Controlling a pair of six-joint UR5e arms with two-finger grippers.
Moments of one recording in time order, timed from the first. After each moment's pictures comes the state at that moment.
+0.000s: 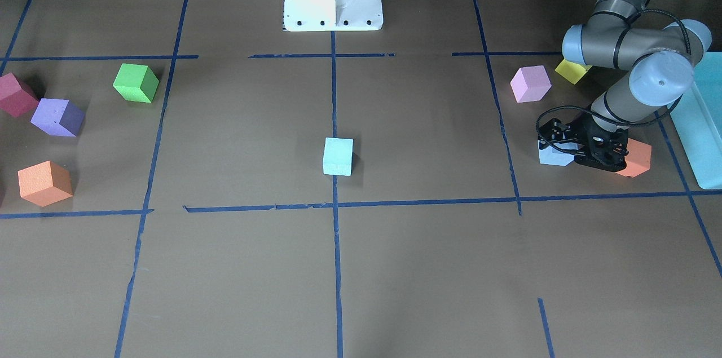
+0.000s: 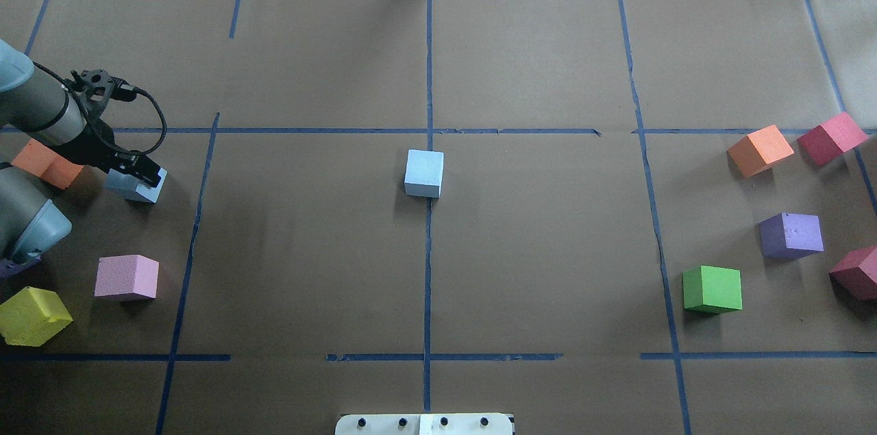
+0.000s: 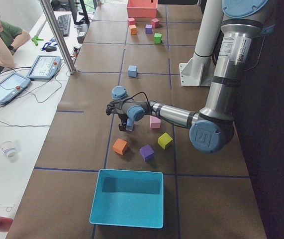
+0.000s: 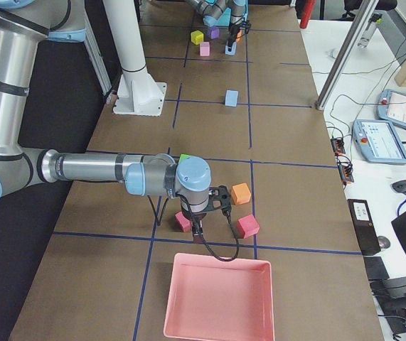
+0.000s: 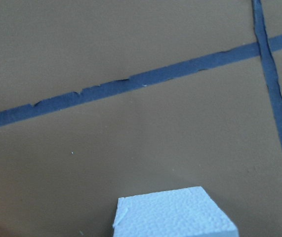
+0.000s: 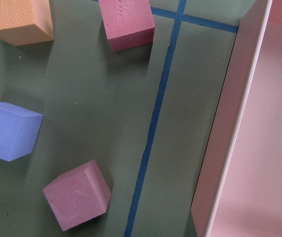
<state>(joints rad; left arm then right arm) -0.93 -1.76 -1.53 -1.97 -2.22 -0.55 1.56 -1.86 1.88 -1.59 2.34 -0.21</state>
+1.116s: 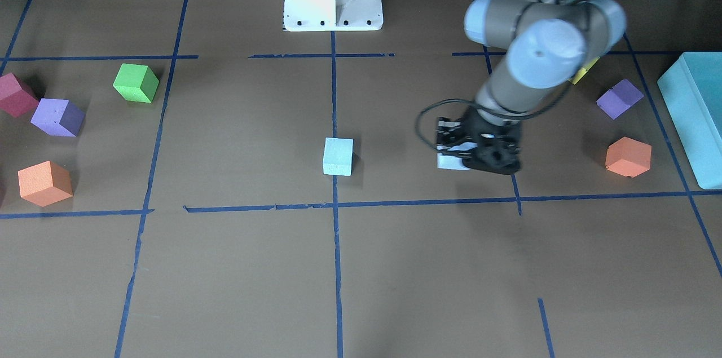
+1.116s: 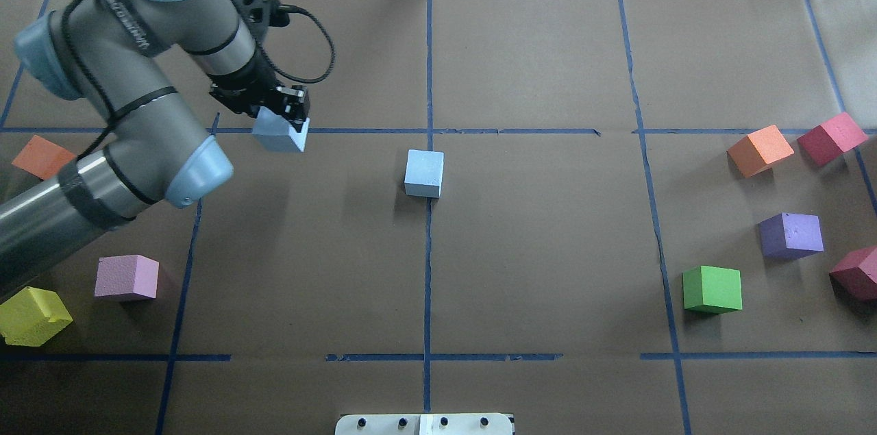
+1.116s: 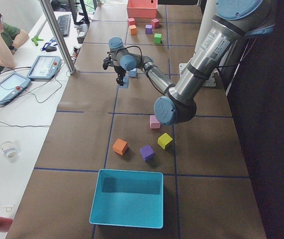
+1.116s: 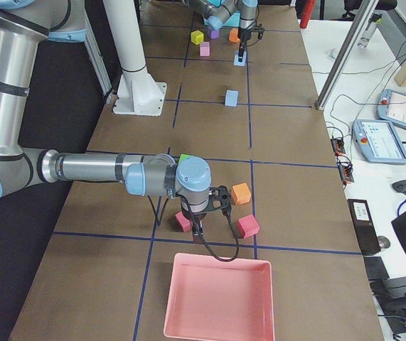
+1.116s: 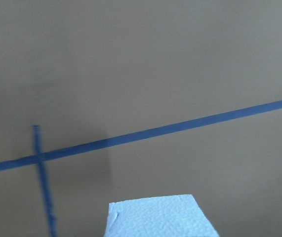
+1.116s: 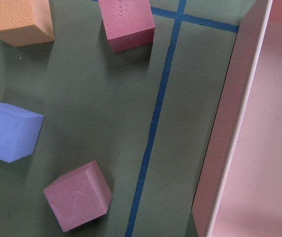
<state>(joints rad) -0.80 -2.27 -1.56 -1.60 -2.15 -0.85 1.56 -1.86 1.88 -1.59 2.34 -0.20</state>
